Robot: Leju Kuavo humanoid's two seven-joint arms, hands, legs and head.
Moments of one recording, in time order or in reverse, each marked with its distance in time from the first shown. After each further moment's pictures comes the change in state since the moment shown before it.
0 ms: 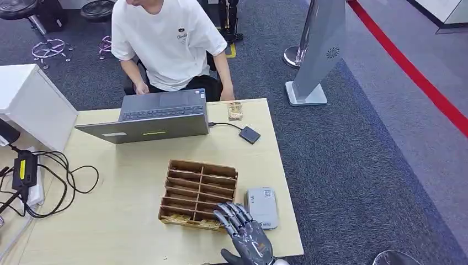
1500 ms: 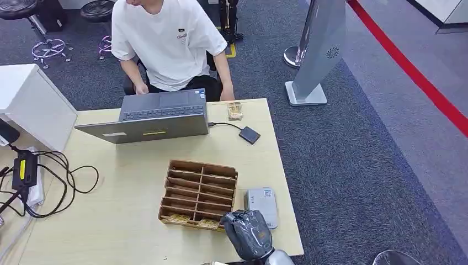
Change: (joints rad) left arm -0.002 0.008 -0.018 0.000 0.008 -0.009 0.000; right arm -0.036 0.038 -0.043 0.023 -0.045 0.000 0.010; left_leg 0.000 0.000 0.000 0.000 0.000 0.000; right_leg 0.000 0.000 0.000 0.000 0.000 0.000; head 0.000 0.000
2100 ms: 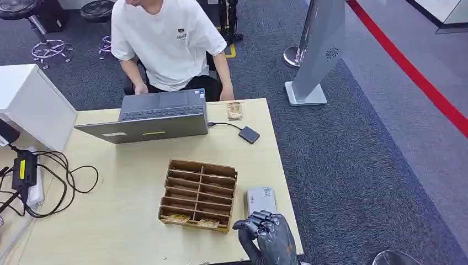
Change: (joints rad) left arm 0.003 -0.018 0.000 0.000 0.045 0.013 -0.003; right arm 0.175 -0.172 0.094 -0.508 -0.145 0.000 -0.050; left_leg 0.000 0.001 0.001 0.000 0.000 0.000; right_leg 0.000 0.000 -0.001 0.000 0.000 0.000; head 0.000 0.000
